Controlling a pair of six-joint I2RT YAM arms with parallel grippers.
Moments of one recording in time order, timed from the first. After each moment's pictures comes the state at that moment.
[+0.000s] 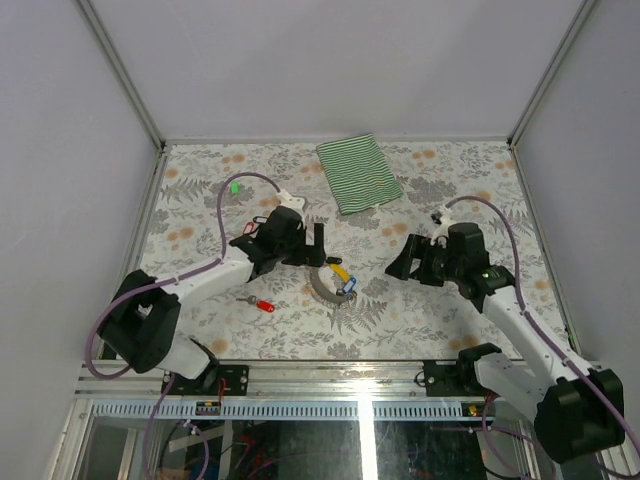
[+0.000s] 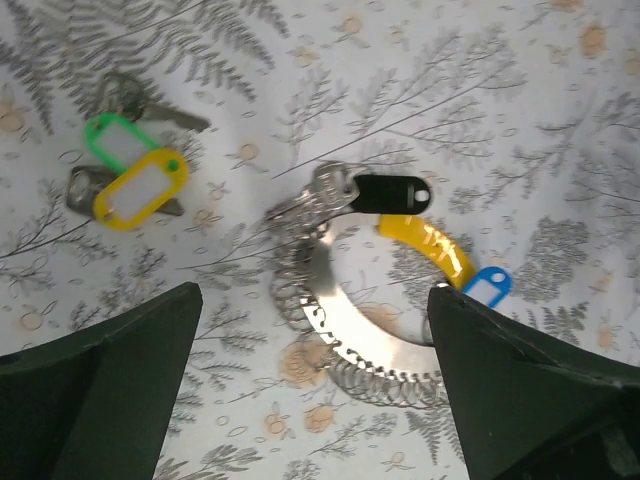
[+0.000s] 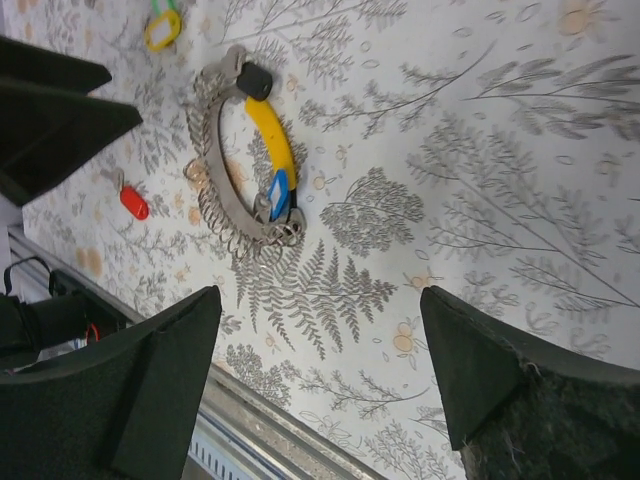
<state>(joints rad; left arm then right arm) -0.67 1.47 0.88 -0.16 -0.02 -0.47 0.25 0.92 0.58 -0.39 -0.41 0.51</state>
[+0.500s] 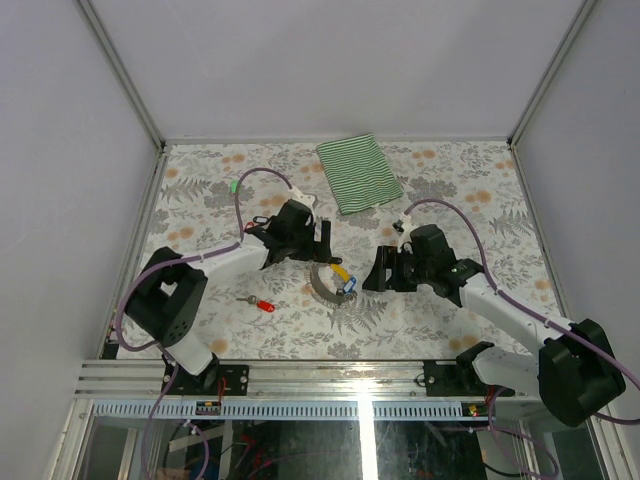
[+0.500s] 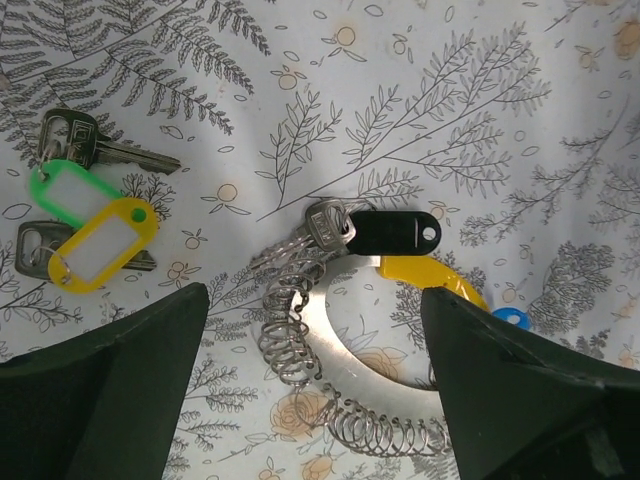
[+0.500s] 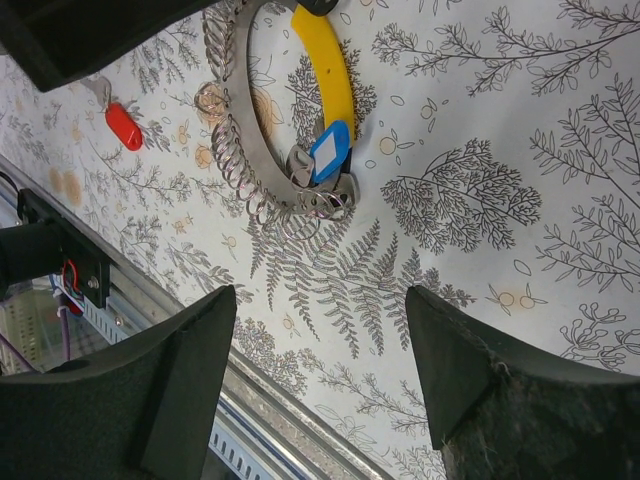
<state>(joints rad) -0.61 1.62 0.94 -0.15 0.02 -0.45 0.51 1.15 0.60 -0.26 -0.38 0.54</state>
